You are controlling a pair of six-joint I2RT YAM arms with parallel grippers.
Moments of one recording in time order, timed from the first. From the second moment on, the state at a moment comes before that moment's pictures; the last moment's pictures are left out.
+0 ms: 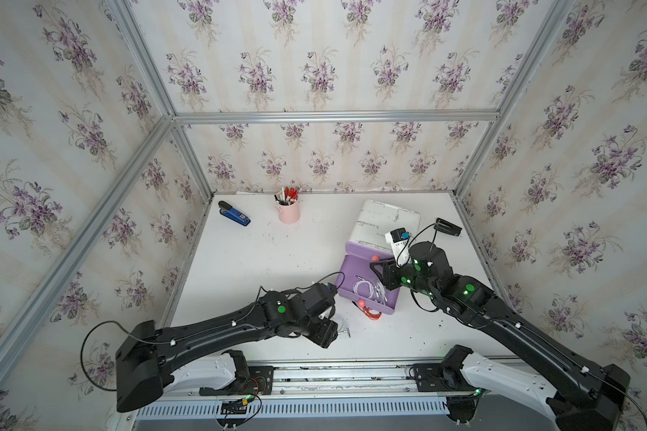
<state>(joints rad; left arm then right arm) -1.12 1.23 0.84 -0.75 0.07 -0.57 0.73 0.95 0.86 -0.48 -0.04 0.41</state>
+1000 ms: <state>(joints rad) -1.15 1.65 1.07 -0.90 -0.17 -0.55 0.73 0.85 0.82 -0.54 -0.02 0.44</state>
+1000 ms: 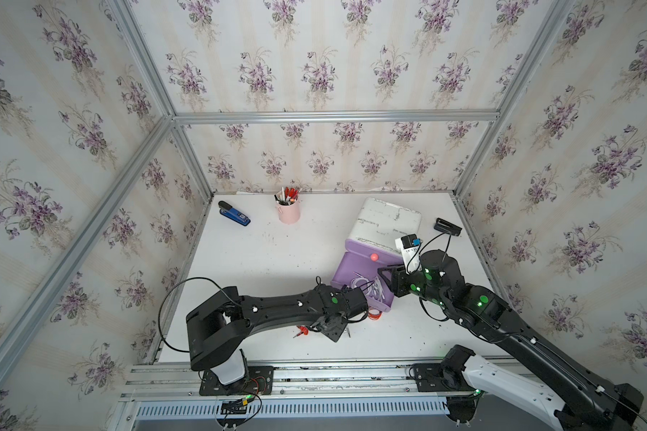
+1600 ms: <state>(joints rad) -1.18 1.64 1.05 -0.88 -0.11 -0.48 0.73 0.86 0.83 -0.54 -0.02 0.44</state>
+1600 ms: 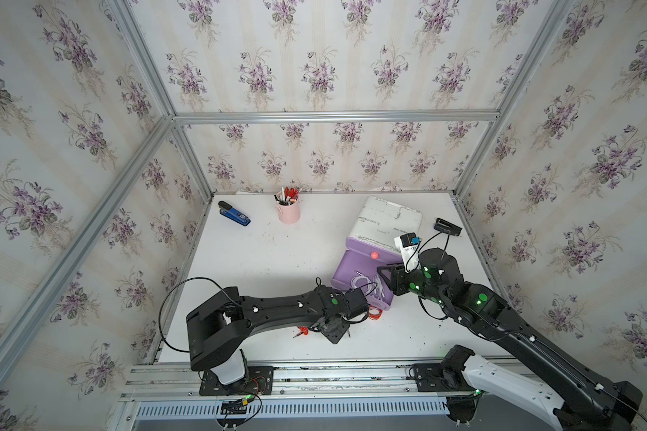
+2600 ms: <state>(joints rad) -1.13 1.45 1.00 -0.86 0.09 -1.52 0.73 0.80 0.79 -0.56 -0.02 0.46</state>
